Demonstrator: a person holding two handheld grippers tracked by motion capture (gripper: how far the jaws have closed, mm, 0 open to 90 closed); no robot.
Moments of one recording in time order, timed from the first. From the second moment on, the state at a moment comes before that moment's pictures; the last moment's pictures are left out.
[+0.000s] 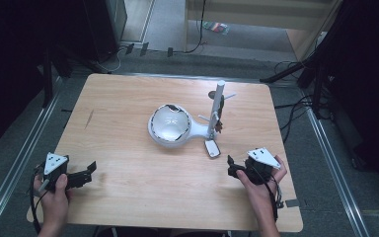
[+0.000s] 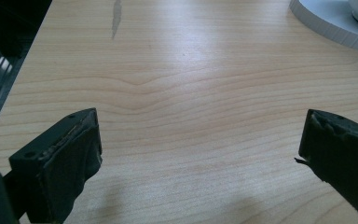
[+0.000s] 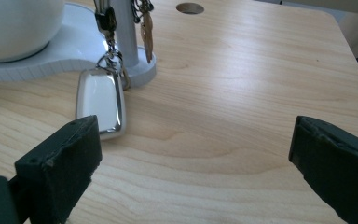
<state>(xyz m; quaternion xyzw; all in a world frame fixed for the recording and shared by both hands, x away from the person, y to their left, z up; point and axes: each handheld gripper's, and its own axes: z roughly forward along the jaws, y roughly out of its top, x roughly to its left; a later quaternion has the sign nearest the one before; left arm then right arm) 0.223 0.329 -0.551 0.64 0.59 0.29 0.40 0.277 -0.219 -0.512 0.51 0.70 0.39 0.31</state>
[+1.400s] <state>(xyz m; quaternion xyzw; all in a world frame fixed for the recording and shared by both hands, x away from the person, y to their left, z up) 0.224 0.329 -0.551 0.64 0.59 0.29 0.40 0.248 -0.285 -0.536 0.55 0.68 0.37 0.31</state>
